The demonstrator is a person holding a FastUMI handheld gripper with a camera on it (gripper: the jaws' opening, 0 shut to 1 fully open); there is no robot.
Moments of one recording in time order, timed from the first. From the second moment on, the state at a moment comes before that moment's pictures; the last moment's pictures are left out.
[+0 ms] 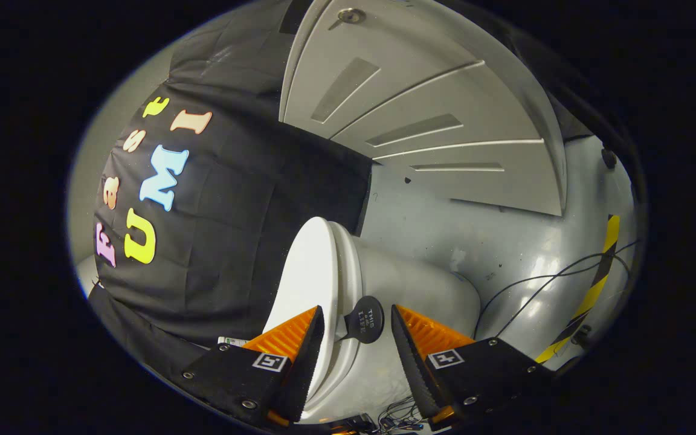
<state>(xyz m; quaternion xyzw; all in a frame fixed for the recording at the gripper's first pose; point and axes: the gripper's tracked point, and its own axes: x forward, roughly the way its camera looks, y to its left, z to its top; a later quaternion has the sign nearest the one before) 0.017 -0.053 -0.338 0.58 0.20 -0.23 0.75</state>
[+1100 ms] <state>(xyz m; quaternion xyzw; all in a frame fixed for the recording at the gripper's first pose) 0.019 -0.054 -0.341 0.63 0.20 -0.21 0.72</state>
